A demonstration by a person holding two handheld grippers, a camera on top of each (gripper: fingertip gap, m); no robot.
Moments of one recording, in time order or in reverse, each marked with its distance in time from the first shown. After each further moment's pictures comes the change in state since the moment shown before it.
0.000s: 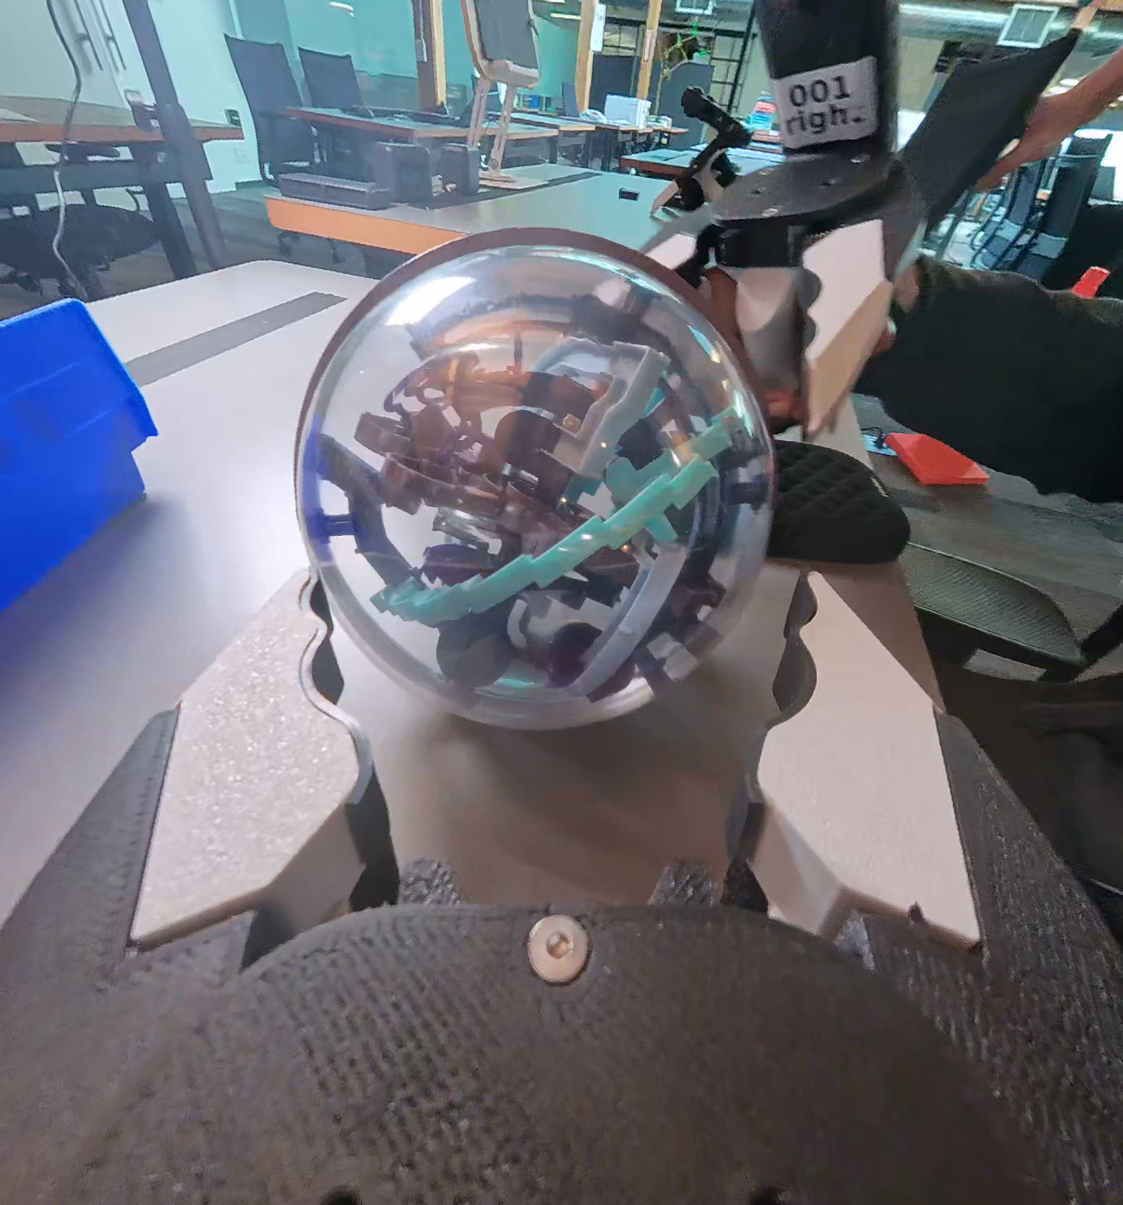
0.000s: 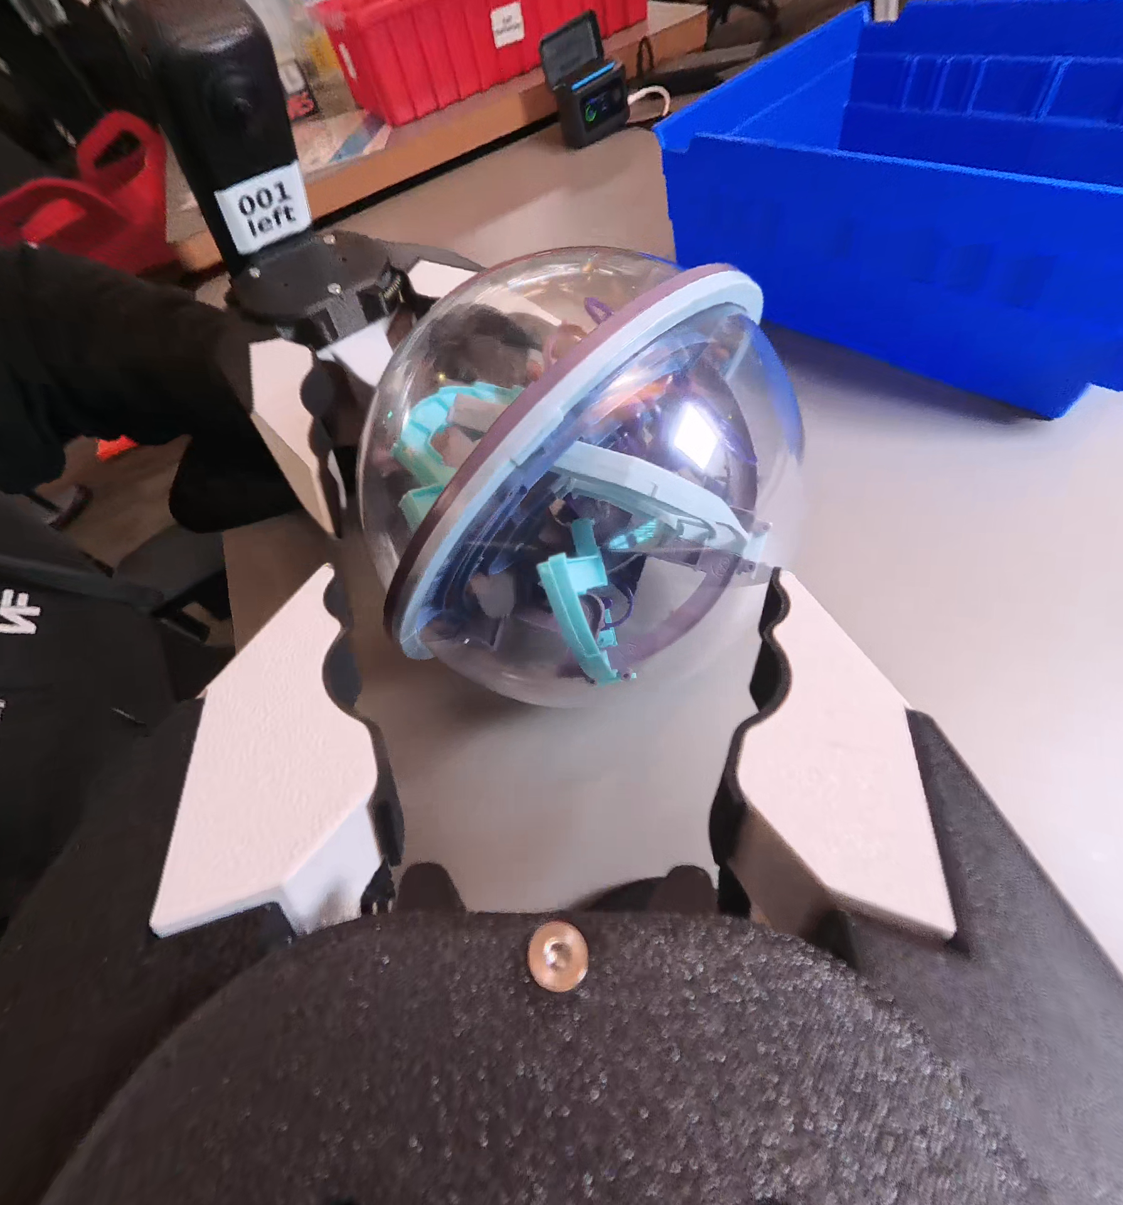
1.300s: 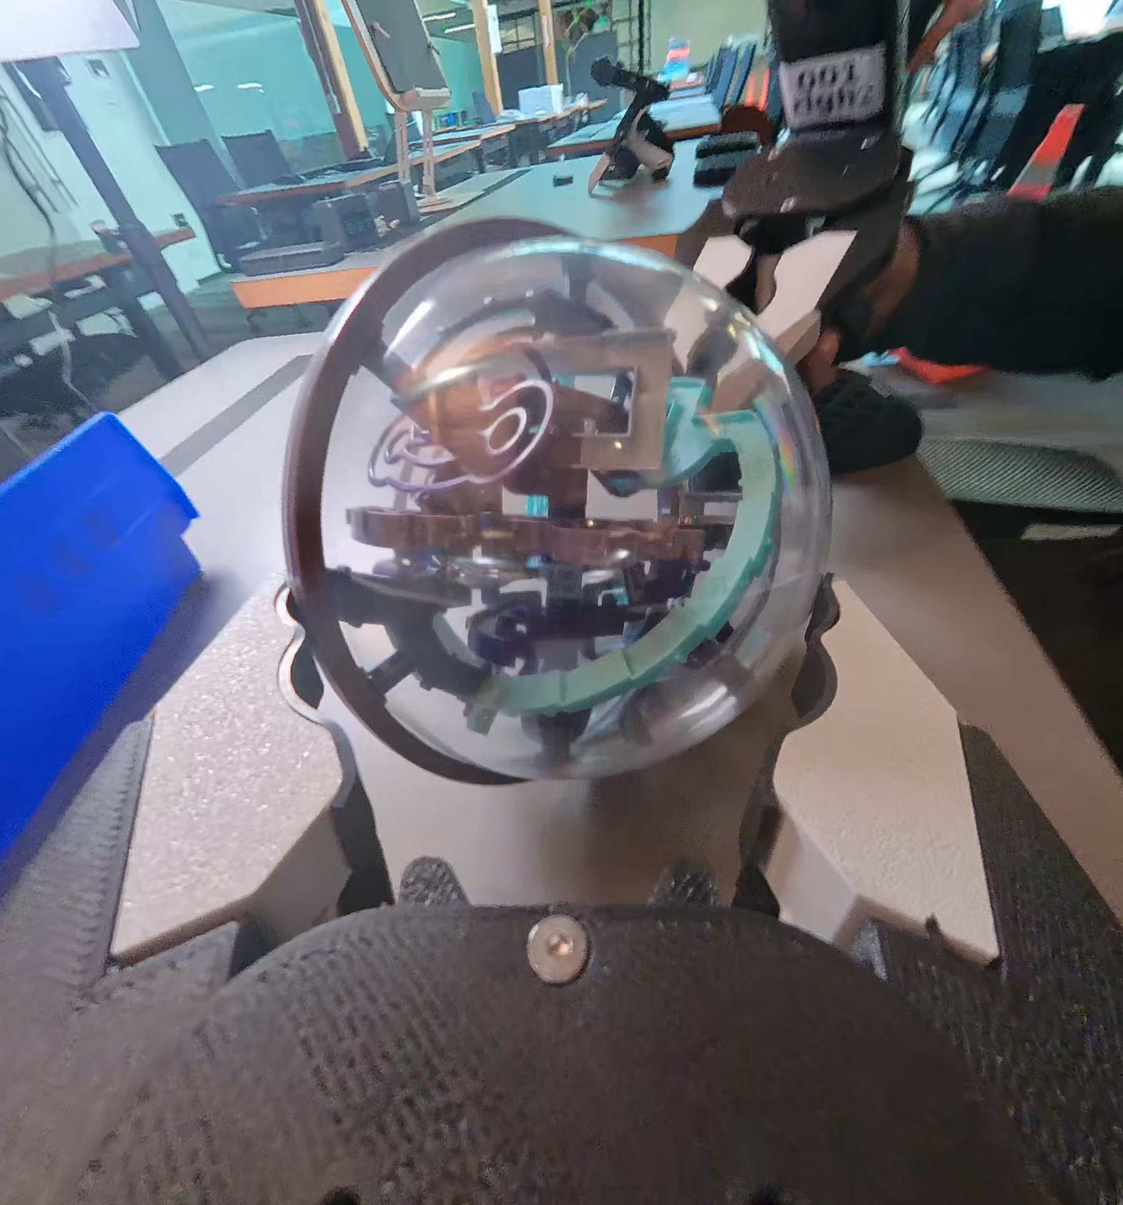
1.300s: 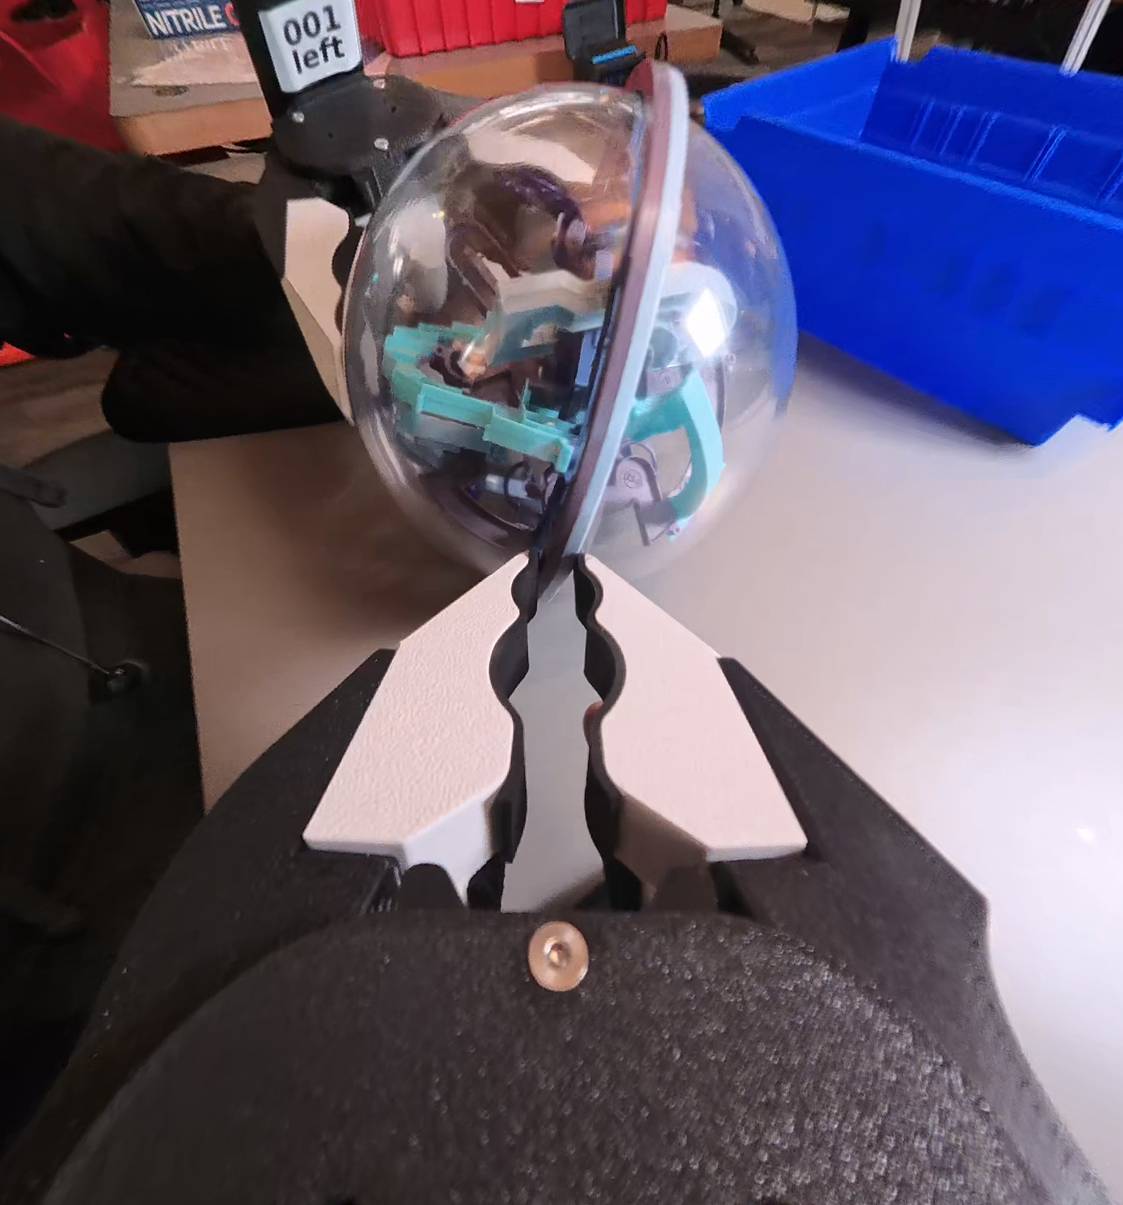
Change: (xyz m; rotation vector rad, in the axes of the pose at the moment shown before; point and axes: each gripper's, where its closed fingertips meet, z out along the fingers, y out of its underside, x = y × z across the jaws) left arm -0.009 0.004 -0.016 -0.004 0.070 0.243; right arm -0.021 0.027 0.003 0.014 0.081 -0.183
